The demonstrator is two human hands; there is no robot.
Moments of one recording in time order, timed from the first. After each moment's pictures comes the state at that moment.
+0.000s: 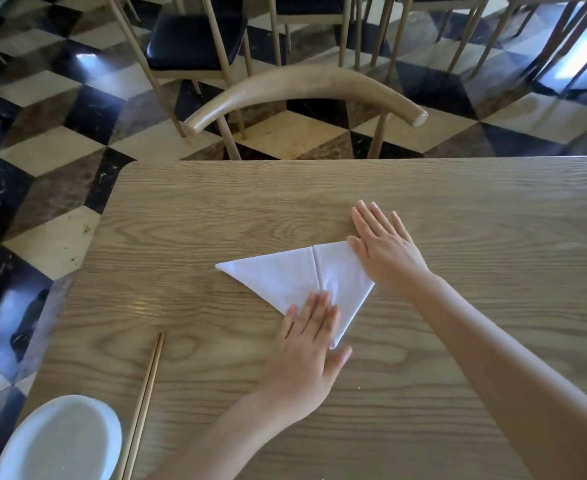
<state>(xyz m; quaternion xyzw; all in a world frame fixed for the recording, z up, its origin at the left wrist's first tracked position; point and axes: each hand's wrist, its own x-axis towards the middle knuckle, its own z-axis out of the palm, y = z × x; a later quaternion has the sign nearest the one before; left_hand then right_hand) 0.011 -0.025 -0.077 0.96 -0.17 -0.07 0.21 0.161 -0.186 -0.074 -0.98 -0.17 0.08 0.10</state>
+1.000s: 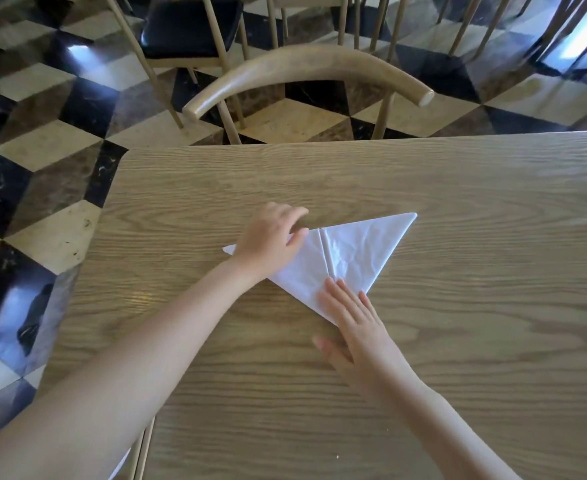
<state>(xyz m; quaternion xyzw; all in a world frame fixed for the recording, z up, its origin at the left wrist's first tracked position) 0.138 0.037 -0.062 0.97 -0.14 0.02 0.21 0.010 -0.141 -0.072 -0.91 -0.19 0.11 0.34</state>
